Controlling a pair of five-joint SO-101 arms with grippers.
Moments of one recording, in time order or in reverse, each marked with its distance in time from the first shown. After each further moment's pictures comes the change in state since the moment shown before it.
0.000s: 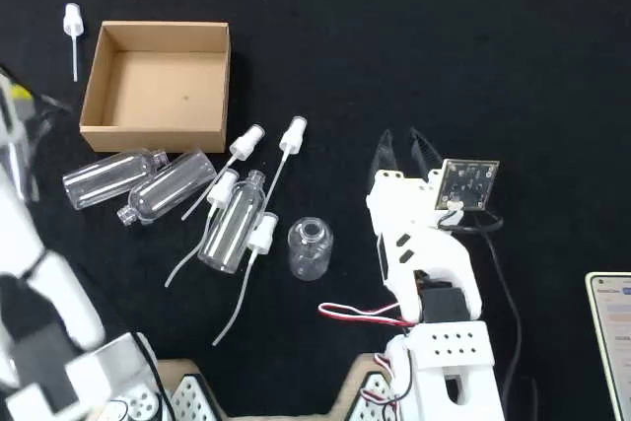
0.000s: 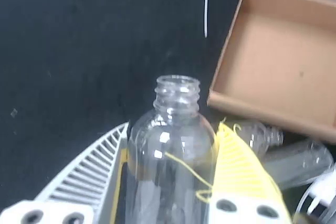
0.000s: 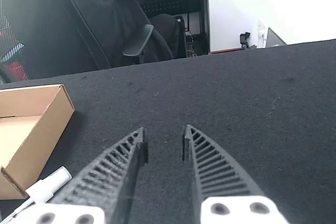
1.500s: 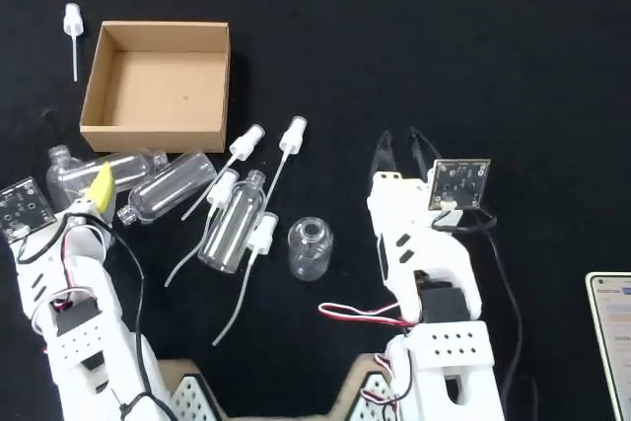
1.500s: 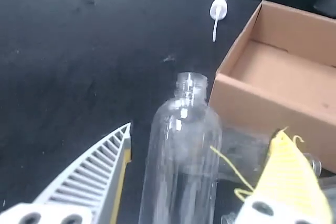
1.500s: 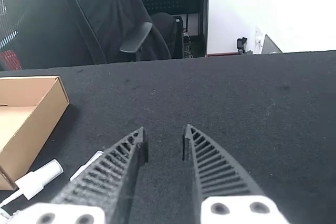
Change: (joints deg) left arm -0.1 -50.3 111.3 -87.7 14.8; right arm 0.0 0.0 0.0 0.0 4.3
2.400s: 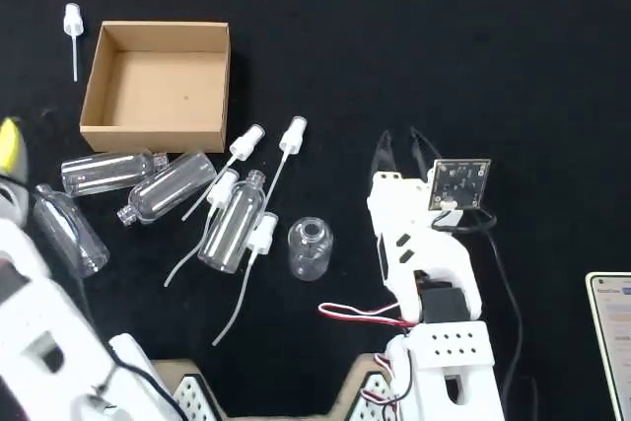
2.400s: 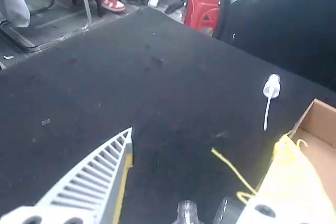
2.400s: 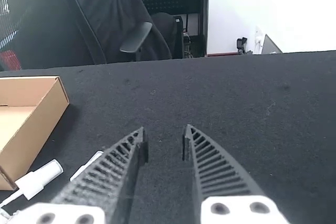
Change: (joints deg) left arm -12.2 8.1 -38.3 27.3 1.8; right arm 0.0 0.0 0.0 0.0 0.0
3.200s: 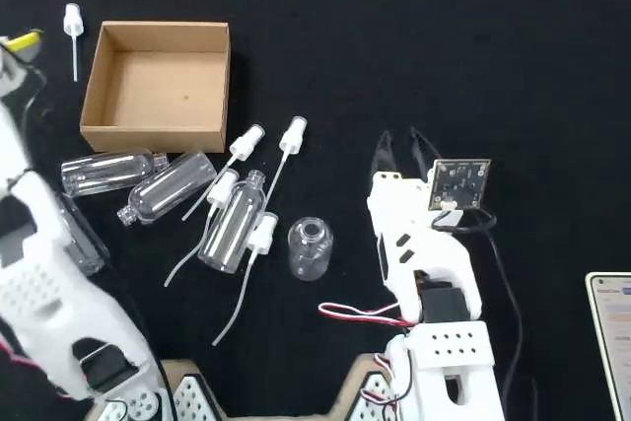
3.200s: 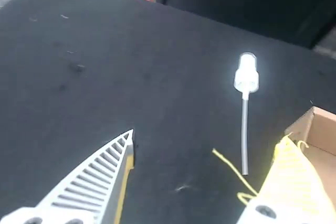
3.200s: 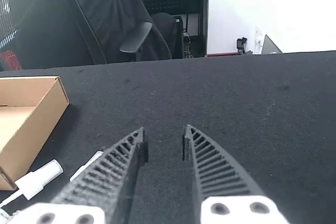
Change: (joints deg) left arm 11.4 84.0 -82.9 14.6 -5.5; right arm 0.0 0.0 0.0 0.0 0.0
